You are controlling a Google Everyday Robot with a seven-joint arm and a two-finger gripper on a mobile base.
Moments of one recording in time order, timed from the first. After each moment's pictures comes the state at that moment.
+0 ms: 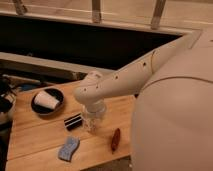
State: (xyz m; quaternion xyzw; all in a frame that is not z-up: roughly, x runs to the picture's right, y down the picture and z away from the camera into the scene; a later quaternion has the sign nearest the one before) arm -0.035 0.157 0.712 -0.23 0.23 0.62 0.71
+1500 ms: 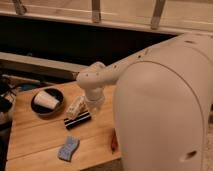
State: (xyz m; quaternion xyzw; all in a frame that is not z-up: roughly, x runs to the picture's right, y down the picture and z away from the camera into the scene) arm -0.055 0.123 0.756 -0.26 0.22 0.63 0.70
